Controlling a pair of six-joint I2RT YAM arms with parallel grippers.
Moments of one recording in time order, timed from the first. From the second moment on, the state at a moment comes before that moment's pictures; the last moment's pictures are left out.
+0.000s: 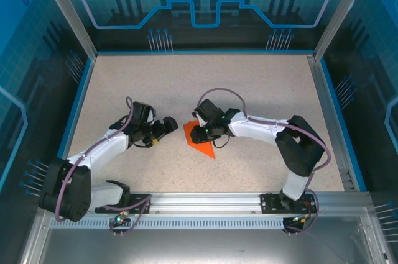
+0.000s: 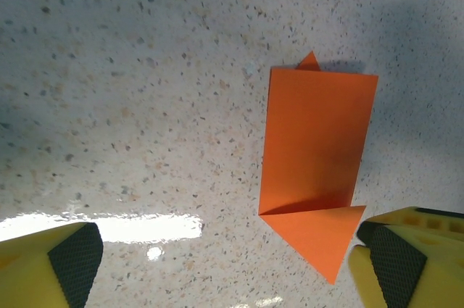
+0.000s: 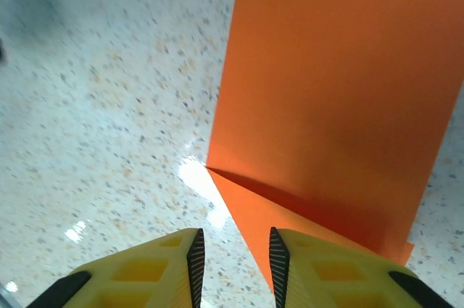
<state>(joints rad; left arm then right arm) -0.27 1.24 0.63 -0.38 0.35 -0.82 0.82 1.76 1.12 -0.43 -0.19 0.53</state>
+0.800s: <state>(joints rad) -0.46 1.41 0.63 -0.22 0.43 -1.00 0.70 1.78 0.91 -0.20 -0.27 0.71</state>
